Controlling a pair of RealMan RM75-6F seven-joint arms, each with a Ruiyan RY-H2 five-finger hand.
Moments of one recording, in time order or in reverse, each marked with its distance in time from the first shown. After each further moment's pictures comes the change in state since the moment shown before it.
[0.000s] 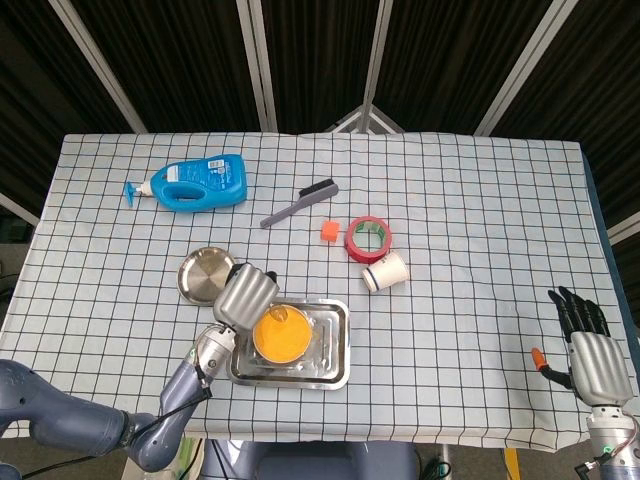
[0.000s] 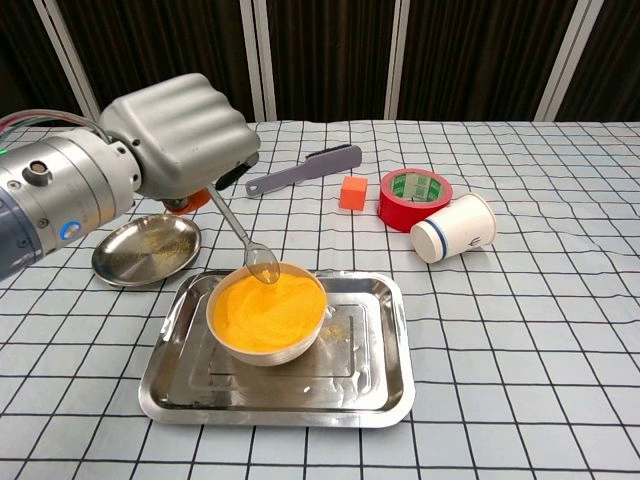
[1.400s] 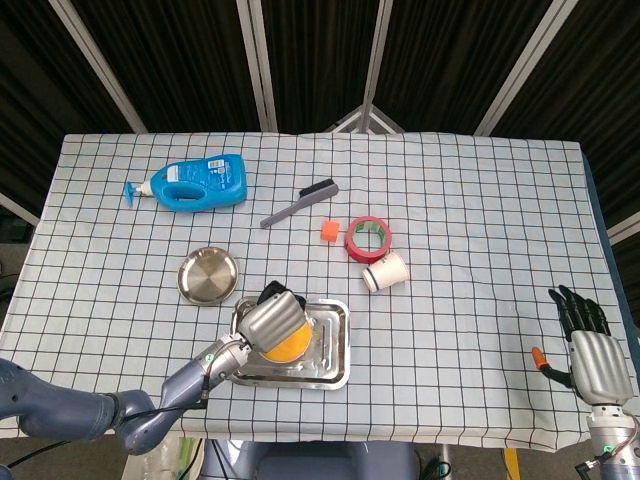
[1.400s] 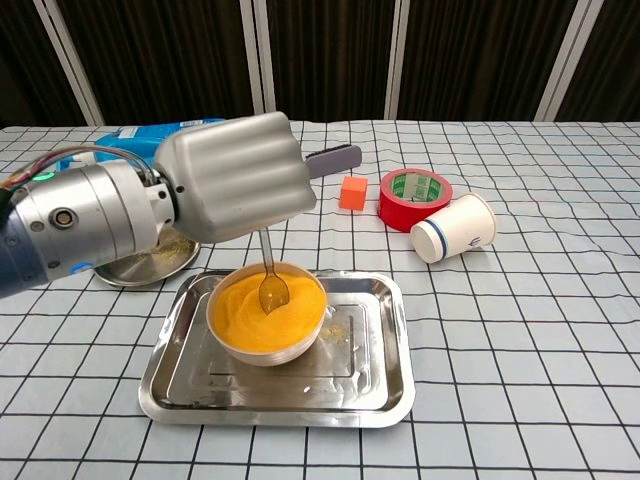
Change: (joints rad) left arm 0.002 0.036 0.028 0.095 0.304 -0.260 0.040; right arm 0.002 0.003 0.002 -0.003 0.002 0.000 -0.001
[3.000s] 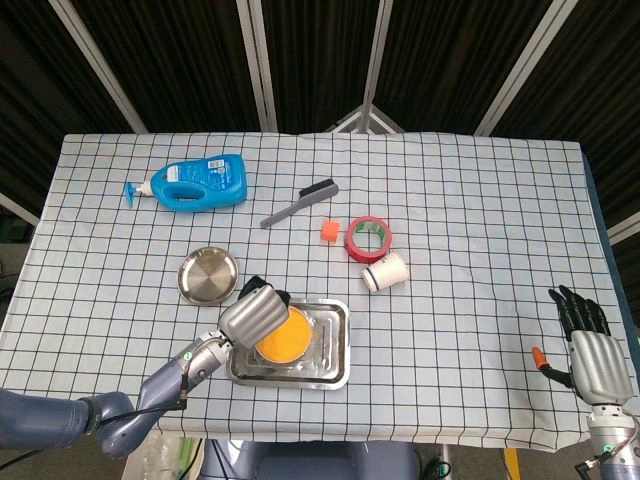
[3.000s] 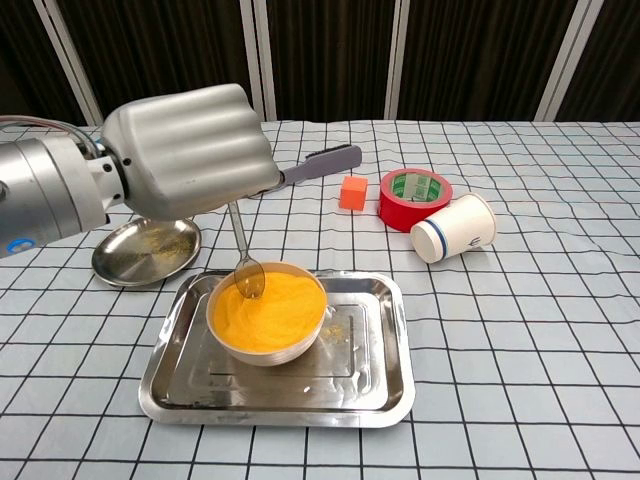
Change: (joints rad) left arm 0.099 0.098 -0.040 -0.049 0.088 -0.028 -0.058; right arm 0.001 0.001 0.001 -0.005 0.008 -0.005 -0.004
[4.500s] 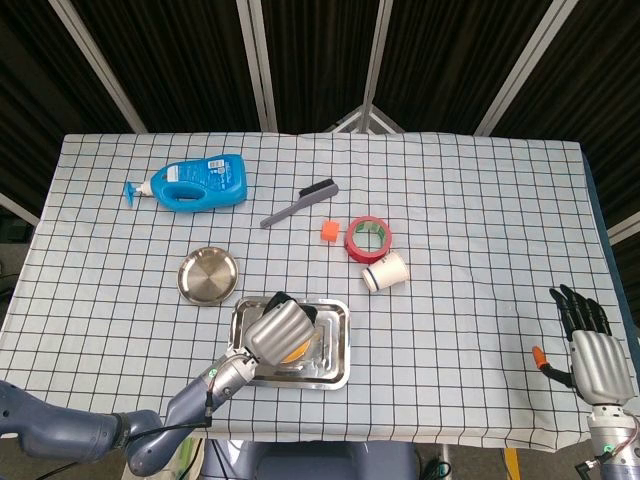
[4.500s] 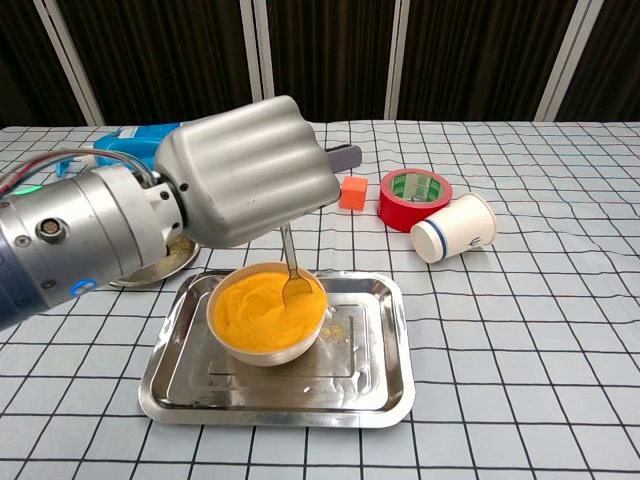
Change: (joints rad) left arm 0.038 -0.143 -0.062 -0.027 0.001 0.018 0.062; right arm -0.002 0.000 0.002 0.000 -0.002 0.007 0.008
